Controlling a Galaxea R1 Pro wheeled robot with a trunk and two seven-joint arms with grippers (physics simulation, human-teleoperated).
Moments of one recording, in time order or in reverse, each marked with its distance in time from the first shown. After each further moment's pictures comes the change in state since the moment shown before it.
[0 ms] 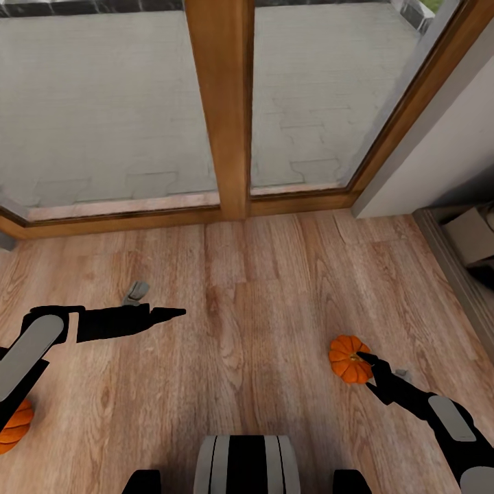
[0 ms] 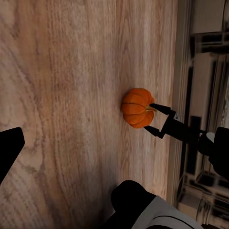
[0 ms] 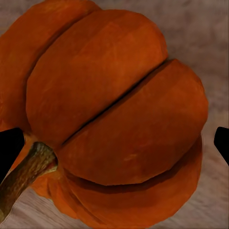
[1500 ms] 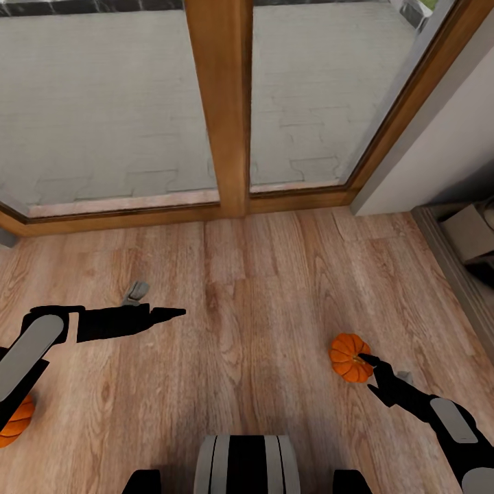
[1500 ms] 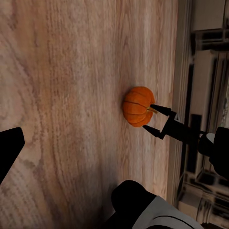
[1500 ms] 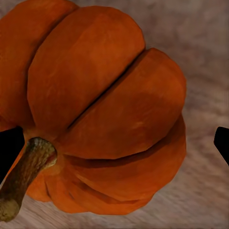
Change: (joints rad) left arm -0.001 0.001 -0.001 0.001 0.000 0.000 0.000; right arm 0.001 -0.003 -0.015 0.013 0.026 -0.001 0.013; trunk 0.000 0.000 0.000
